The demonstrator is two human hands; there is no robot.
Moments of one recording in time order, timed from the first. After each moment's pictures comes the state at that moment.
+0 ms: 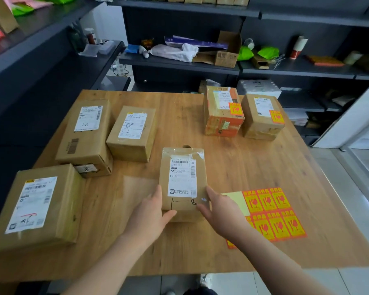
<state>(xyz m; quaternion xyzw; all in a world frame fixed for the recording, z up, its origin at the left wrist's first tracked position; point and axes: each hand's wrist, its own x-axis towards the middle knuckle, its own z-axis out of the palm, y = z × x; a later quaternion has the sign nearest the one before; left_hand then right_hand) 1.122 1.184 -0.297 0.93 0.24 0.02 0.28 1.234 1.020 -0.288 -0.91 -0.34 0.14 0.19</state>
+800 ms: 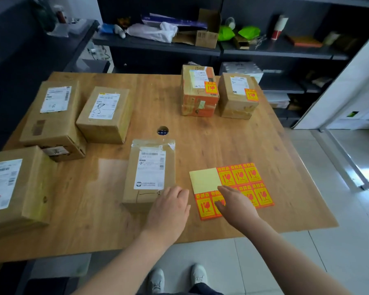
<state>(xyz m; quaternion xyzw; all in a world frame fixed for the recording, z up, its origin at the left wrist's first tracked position) 1.135 1.066 -0.301 0.98 0.09 0.04 0.19 1.258 0.903 -0.335 -0.95 -0.27 0.16 0.10</state>
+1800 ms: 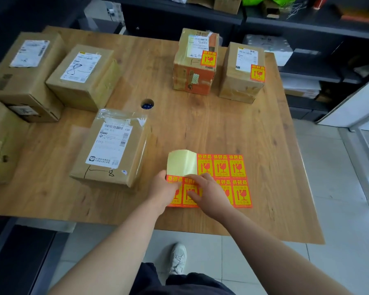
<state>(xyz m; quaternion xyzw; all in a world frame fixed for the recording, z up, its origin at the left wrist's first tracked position) 1.234 0.997 -0.382 0.67 0.48 0.00 0.56 1.317 0.869 -0.391 -0.87 -0.37 0.24 0.22</state>
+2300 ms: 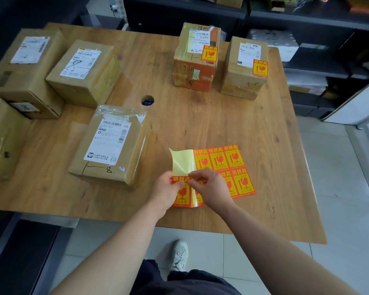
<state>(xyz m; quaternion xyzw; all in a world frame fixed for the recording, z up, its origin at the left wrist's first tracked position) 1.229 0.983 -0.387 0.60 0.43 0.03 0.67 1.325 0.871 -0.388 -0.85 -0.27 0.24 0.38</state>
